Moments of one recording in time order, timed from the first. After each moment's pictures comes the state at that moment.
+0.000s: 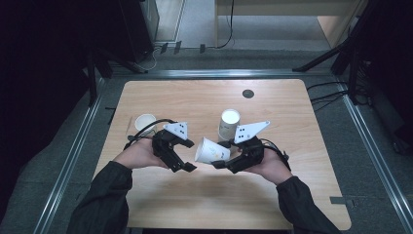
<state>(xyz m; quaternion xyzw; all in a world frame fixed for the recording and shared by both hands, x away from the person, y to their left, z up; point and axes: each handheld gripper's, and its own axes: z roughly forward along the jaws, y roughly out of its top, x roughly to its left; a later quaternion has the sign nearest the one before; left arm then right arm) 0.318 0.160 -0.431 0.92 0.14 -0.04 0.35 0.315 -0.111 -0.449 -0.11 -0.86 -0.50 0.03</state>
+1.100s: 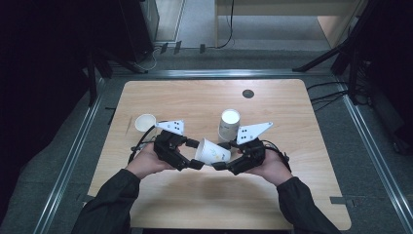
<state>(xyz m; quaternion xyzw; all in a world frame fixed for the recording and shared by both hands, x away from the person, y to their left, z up) 0.314 0.157 -0.441 0.86 0.19 -0.09 0.47 0.311 -0.113 -0.450 -0.11 -0.85 -0.52 0.04</state>
